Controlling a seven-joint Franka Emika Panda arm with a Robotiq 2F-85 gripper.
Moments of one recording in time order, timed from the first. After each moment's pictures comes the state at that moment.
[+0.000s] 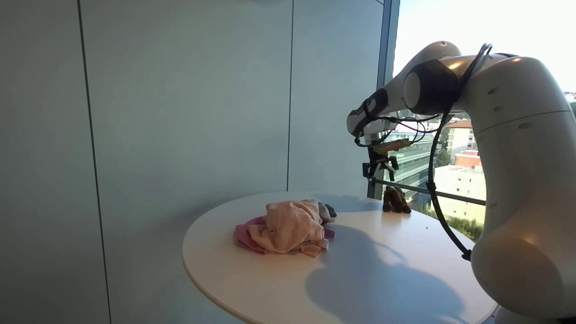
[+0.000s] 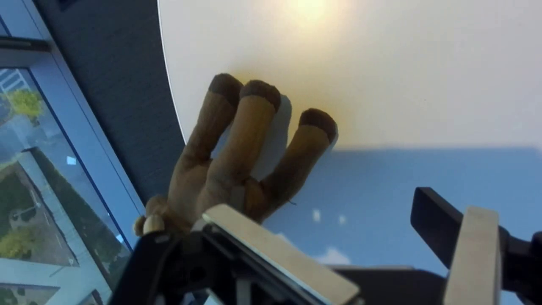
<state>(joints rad) -0.40 0.38 -0.35 -1.52 -0.14 1.88 -0.17</state>
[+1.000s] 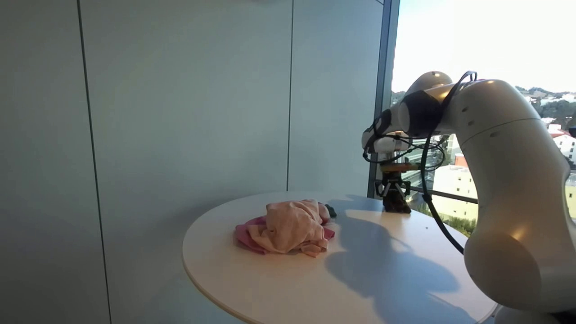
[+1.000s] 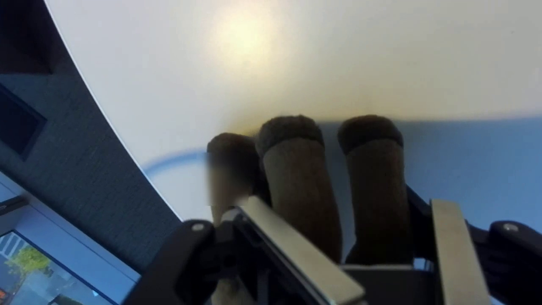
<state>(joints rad) -0.55 0.57 -0.36 -1.43 0.08 1.87 0.08</state>
